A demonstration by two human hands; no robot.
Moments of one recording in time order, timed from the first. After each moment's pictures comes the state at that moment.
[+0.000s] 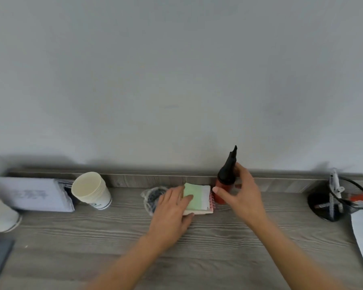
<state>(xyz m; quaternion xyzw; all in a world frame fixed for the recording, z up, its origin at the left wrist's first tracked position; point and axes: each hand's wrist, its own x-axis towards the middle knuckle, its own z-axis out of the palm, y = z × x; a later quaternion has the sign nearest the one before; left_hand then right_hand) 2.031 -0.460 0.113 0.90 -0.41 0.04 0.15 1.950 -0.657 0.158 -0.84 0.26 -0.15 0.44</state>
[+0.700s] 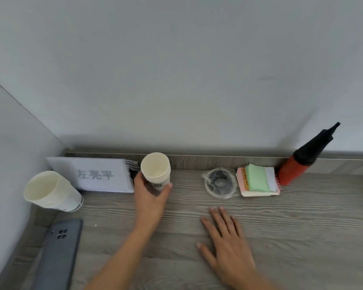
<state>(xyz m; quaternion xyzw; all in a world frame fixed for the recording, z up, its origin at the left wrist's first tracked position) 2.118 -0.276 0.102 0.82 0.00 -0.05 0.57 1.940 -0.418 0.063 -0.99 0.10 0.01 0.13</state>
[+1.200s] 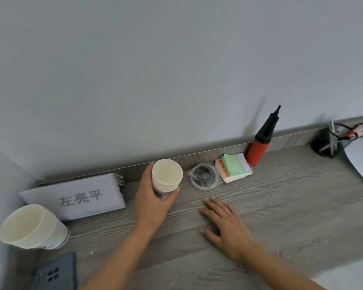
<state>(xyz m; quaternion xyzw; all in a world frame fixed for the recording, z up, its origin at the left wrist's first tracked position) 2.118 -0.270 0.134 0.81 -0.27 -0.02 0.53 1.938 -0.407 0.081 -0.97 0.17 0.00 0.18</state>
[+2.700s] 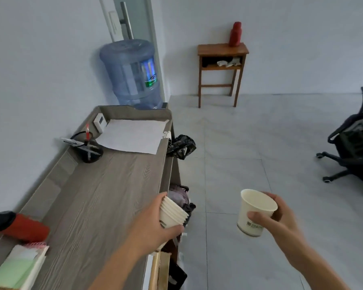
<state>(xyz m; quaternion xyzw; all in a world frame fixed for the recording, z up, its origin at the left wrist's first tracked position) 1.804 -0.464 0.177 0.46 -0.80 -0.37 0.12 1.545 -0.316 0.180 -0.27 0.67 -0.56 0.40</state>
